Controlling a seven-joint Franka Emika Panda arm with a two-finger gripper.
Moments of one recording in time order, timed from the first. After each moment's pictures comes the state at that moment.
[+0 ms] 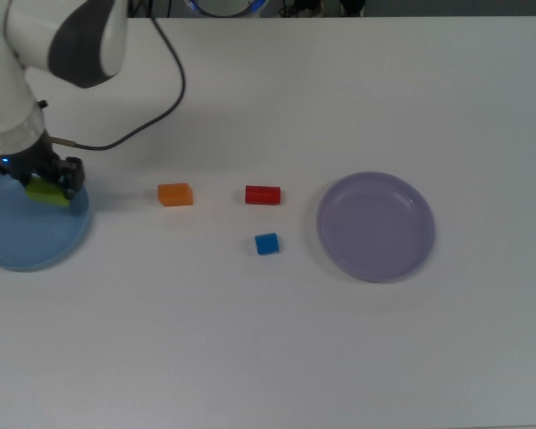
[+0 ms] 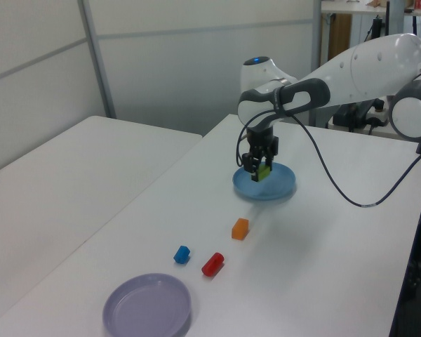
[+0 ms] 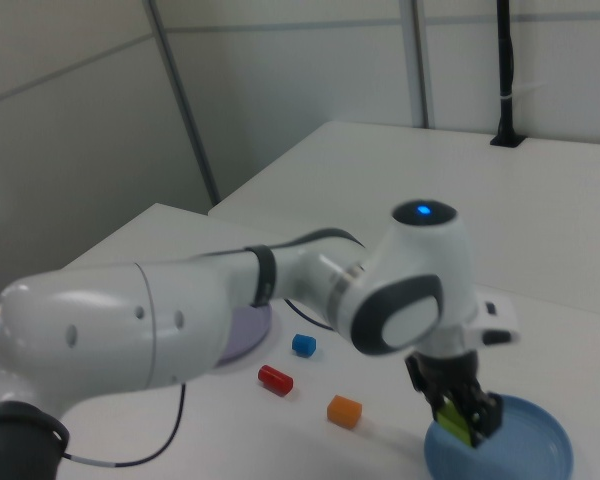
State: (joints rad) arm -0.35 0.48 -0.03 -1.56 -0.03 2.05 -0.12
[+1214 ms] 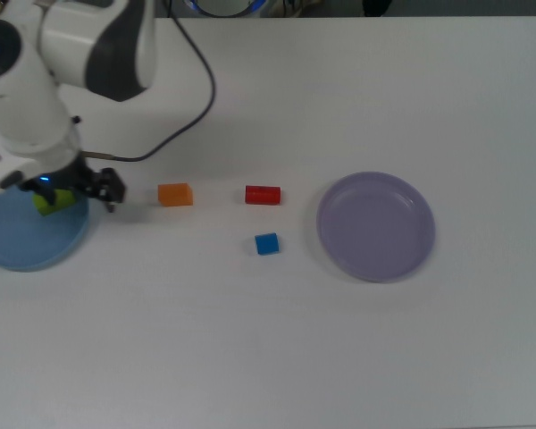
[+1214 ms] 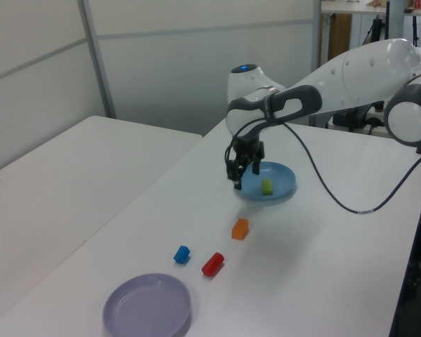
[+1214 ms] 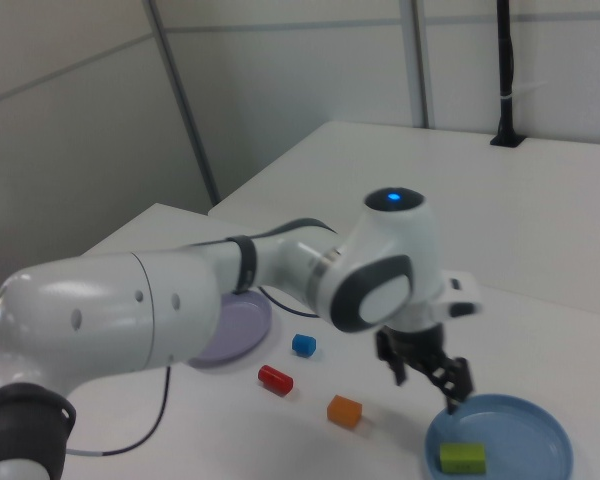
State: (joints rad) arm -0.27 0.49 0.01 -1.55 -0.03 2.05 -0.14
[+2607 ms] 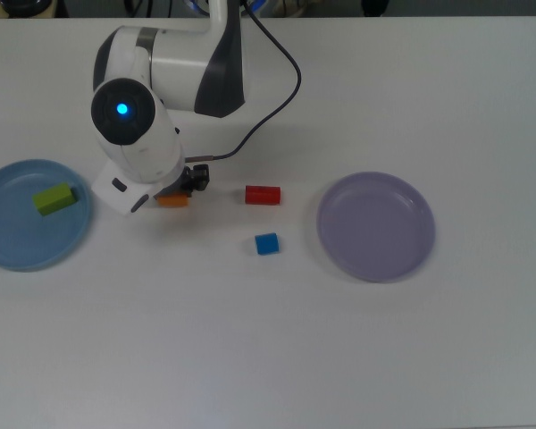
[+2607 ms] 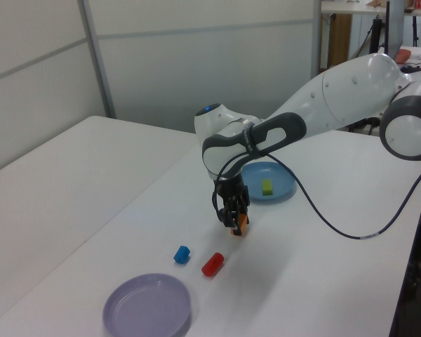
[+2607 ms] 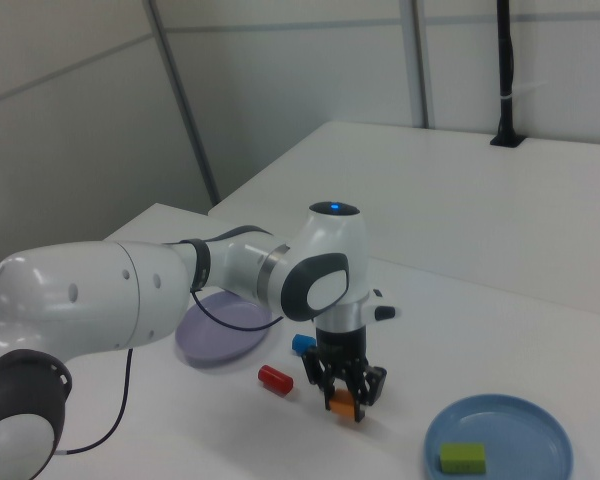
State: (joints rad) arm -0.12 0.50 0.01 -1.63 -0.03 1.93 -0.18
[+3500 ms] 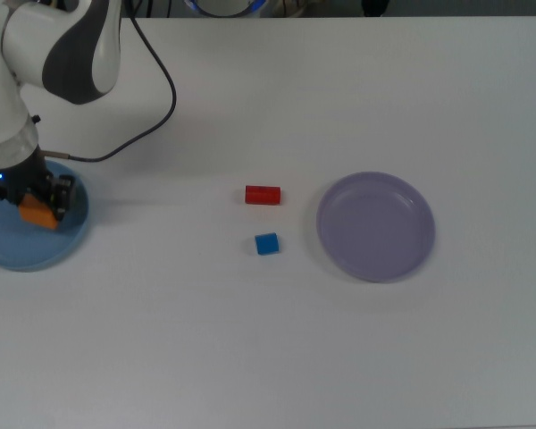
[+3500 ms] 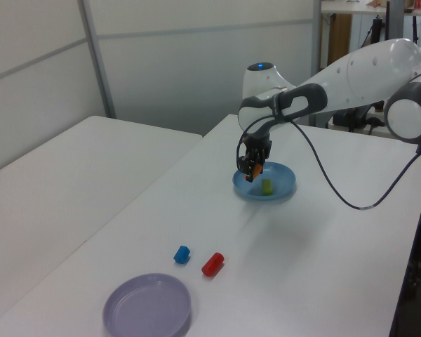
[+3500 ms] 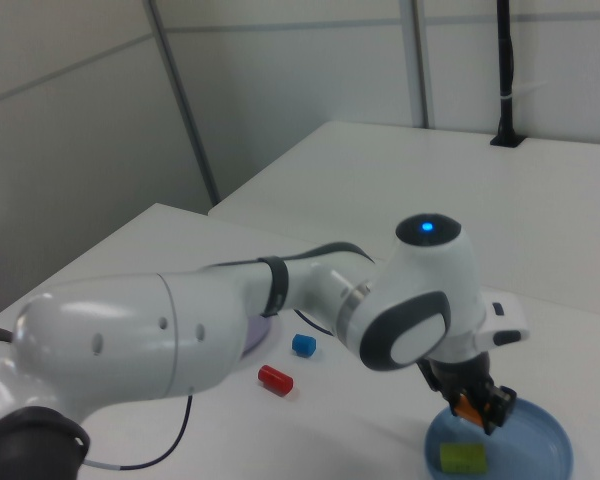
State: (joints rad) arm -0.37 0.52 0.00 -1.56 -0.01 2.21 -0.22
